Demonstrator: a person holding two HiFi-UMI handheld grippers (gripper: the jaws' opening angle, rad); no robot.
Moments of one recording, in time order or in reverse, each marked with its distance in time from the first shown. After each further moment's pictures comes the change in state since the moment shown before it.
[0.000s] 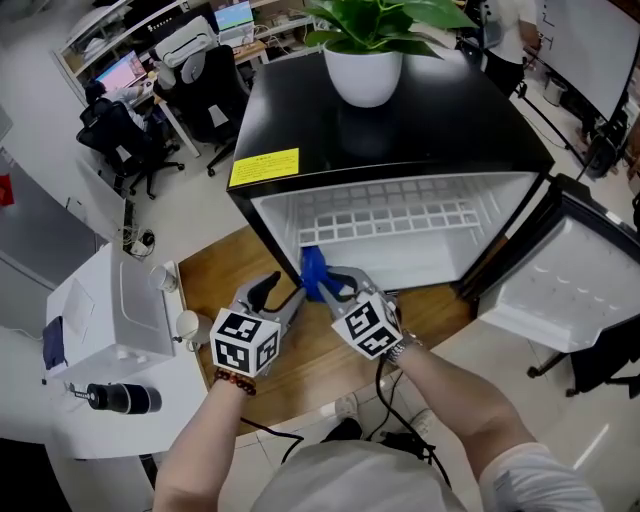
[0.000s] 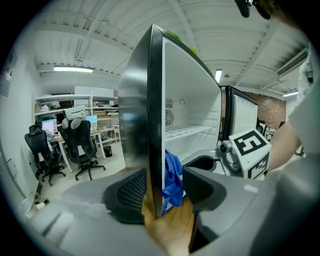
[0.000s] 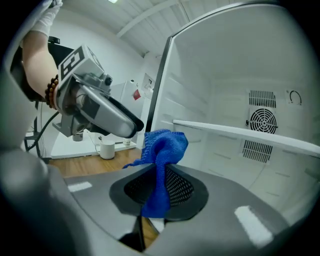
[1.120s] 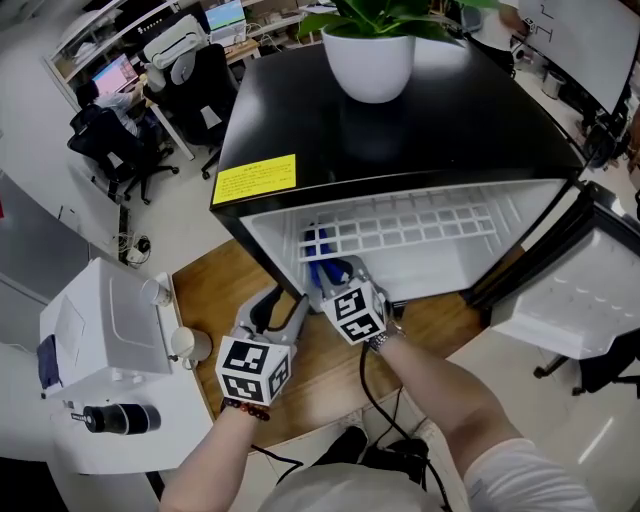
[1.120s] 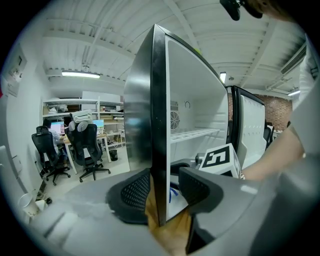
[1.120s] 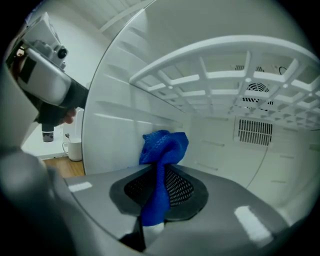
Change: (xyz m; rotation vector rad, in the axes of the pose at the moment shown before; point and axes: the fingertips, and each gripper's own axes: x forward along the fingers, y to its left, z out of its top) left arm 0.013 0.007 0.003 -0.015 -0.066 0.076; right arm 0.069 -0.060 -0.026 0.100 -0.002 -0.195
